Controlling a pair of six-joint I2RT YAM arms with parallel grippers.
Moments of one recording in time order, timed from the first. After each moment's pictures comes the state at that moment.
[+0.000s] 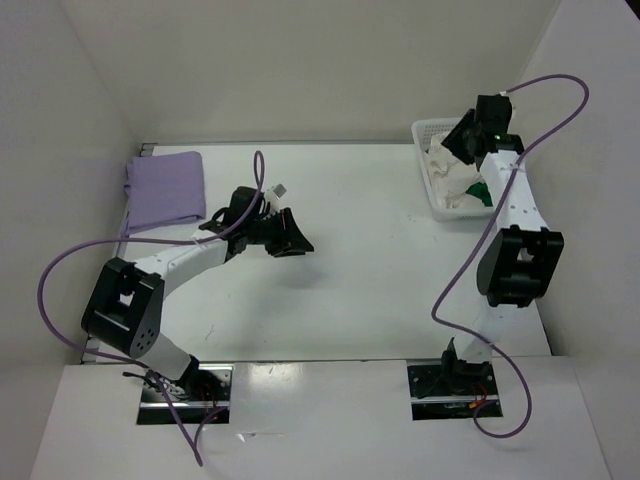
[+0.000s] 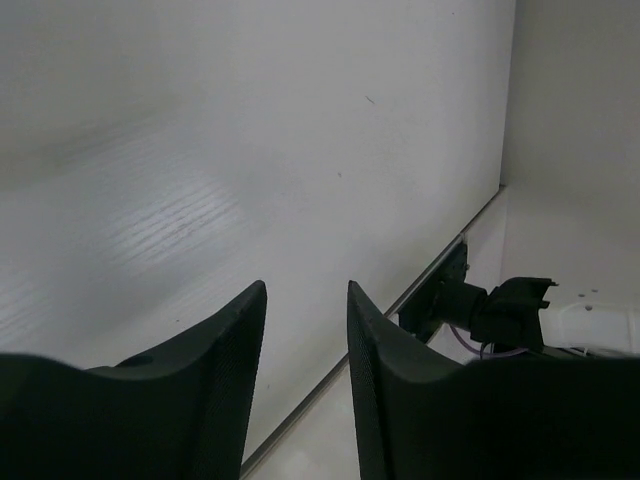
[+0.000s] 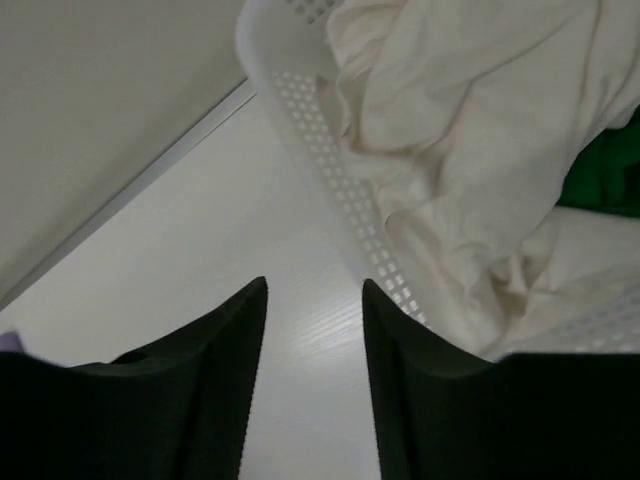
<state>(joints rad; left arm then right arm) -0.41 1.54 0.95 -0.10 0.56 -0.74 -0.09 1.80 1.74 -0.56 0.01 0.60</state>
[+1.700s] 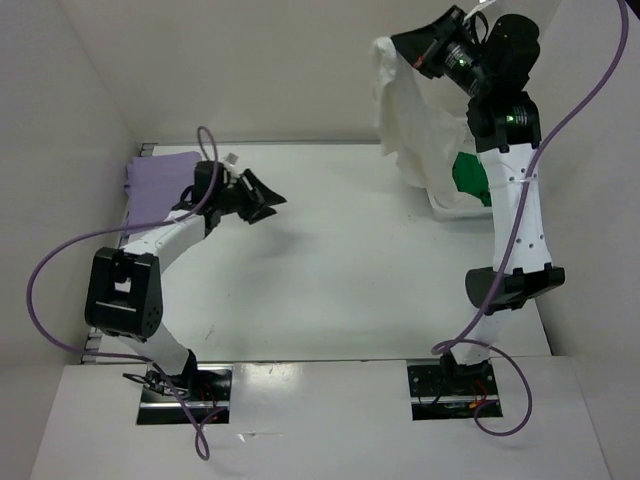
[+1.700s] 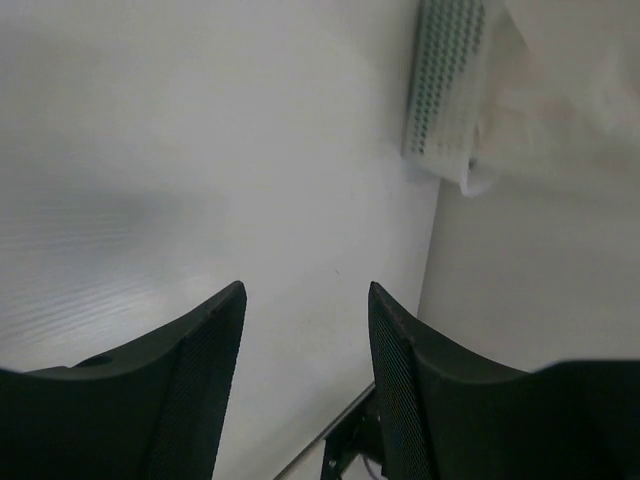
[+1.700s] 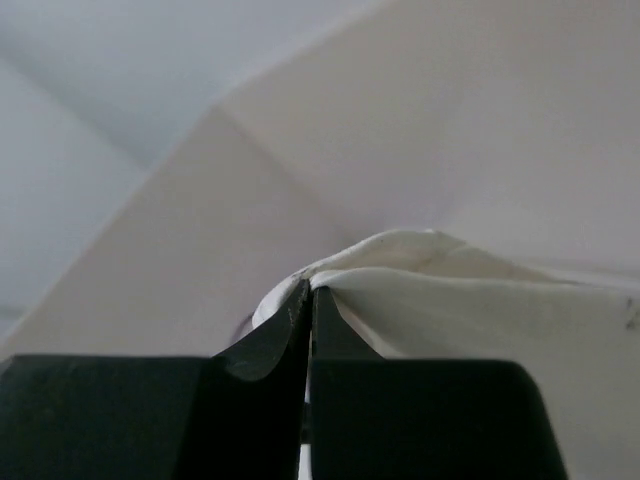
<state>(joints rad) -0.20 1.63 1.09 -0.01 0.55 -0.93 0.13 1.78 2.36 -0.46 -0.40 0.71</state>
